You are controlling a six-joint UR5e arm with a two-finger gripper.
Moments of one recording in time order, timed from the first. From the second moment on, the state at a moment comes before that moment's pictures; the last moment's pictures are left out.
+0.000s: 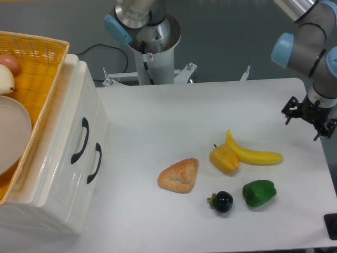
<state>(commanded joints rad) 2.99 -2.12 -1.44 -1.10 1.51 1.62</state>
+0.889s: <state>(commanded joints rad) 2.87 -2.05 -1.45 -1.11 1.49 1.33</state>
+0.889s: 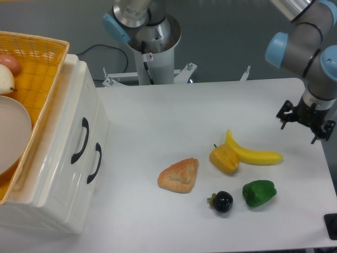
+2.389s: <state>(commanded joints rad) 2.48 -1.67 -1.57 -1.51 1.23 0.68</state>
